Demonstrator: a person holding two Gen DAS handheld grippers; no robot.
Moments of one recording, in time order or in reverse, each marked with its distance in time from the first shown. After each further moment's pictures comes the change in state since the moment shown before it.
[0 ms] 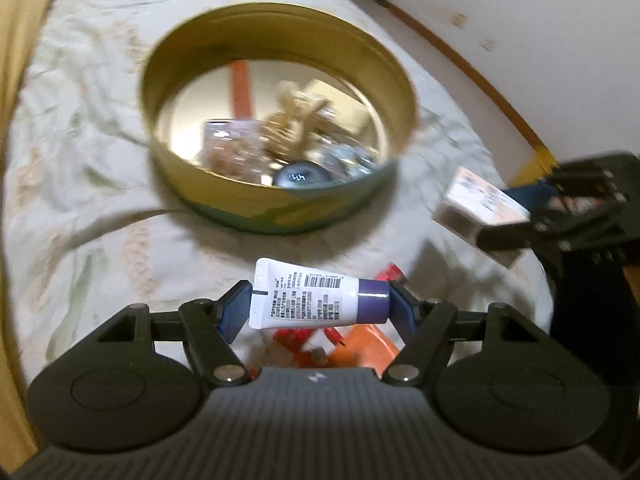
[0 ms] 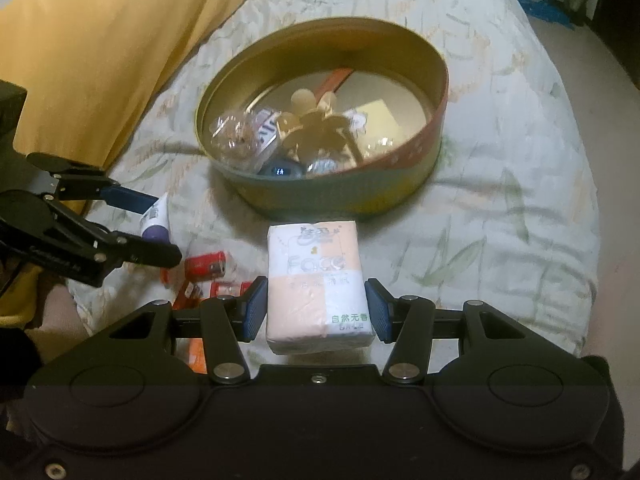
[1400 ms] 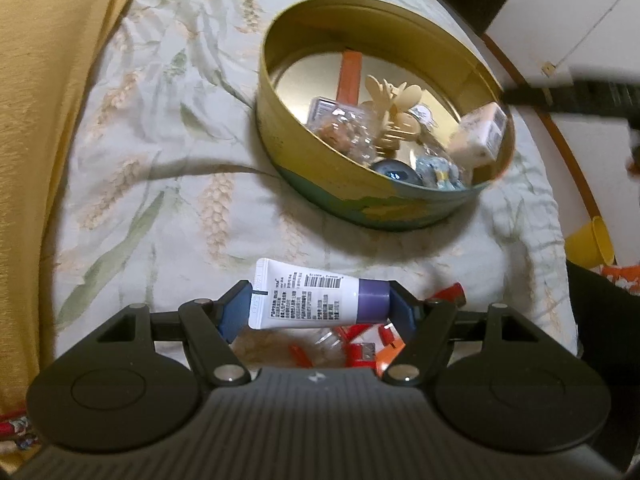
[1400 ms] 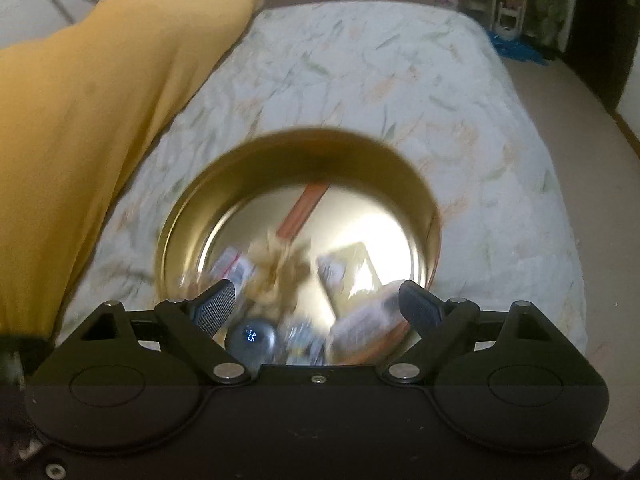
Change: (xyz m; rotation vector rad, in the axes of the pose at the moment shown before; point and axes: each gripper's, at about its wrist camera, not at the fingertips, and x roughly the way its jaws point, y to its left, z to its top) left arm -0.004 0.032 -0.018 -0.251 -0.003 0.137; right arm 0.026 0.000 0.111 0.018 -0.130 -0.078
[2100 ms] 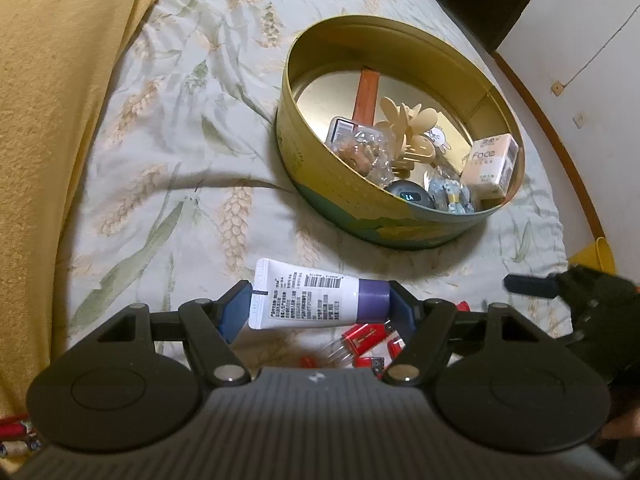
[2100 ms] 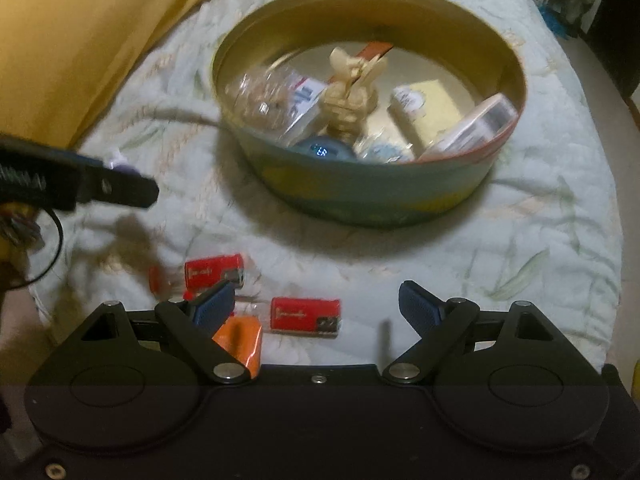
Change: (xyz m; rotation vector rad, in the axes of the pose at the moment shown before) left arm -0.008 0.009 0.004 -0.036 -0.036 0.010; right arm 0.034 0.075 -0.119 -0.108 0.188 -0.031
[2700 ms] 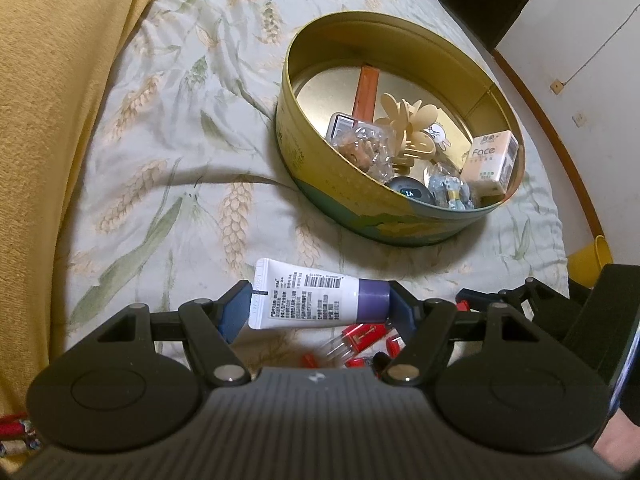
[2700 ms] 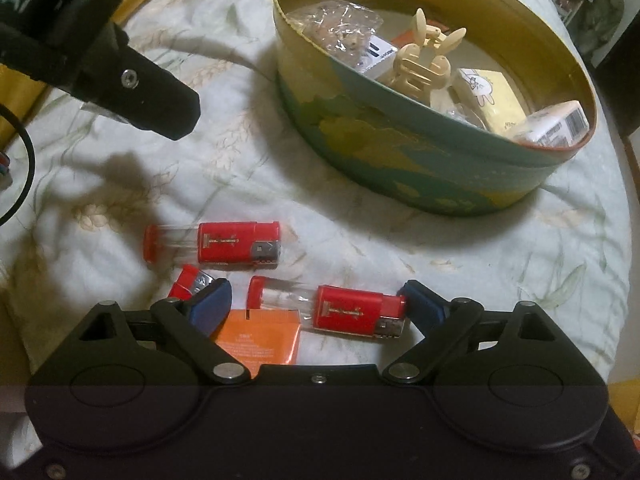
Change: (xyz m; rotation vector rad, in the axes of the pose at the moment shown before) left arm 0.001 0.001 0.000 -0.001 0.009 -0.003; right arm 0.046 0.052 -0.013 -0.141 0.050 -0.096
